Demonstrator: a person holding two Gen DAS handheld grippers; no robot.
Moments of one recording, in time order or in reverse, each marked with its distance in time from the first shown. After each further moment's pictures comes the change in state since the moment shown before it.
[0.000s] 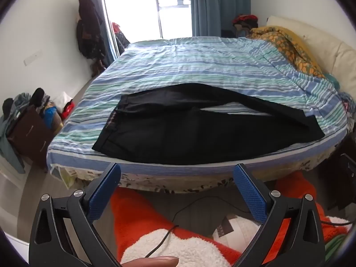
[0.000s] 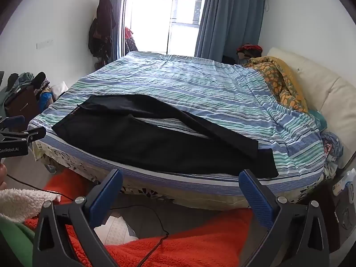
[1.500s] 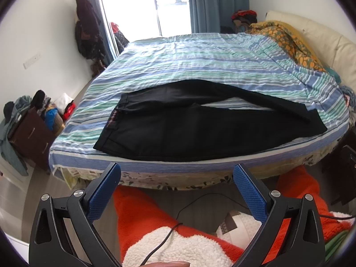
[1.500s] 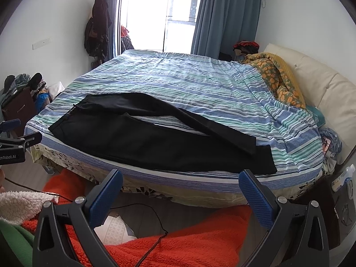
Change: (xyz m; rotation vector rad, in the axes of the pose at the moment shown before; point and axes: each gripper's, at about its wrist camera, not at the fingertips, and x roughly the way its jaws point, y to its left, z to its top) left arm 0.003 -0.001 -0.008 0.028 0.002 0.013; right arm 0.006 -0.006 -0.002 0.036 0.025 -0.006
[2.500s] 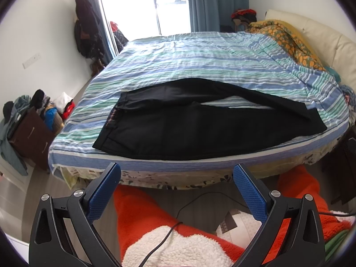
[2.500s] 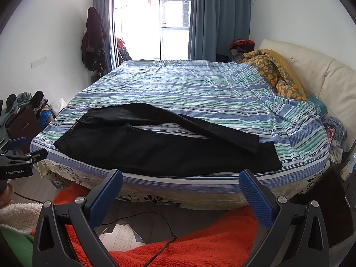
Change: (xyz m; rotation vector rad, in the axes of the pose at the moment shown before) left arm 0.002 -0.003 -0.002 0.007 0.005 0.000; right arm -0.005 -0.015 -0.002 0.084 -0.036 0.042
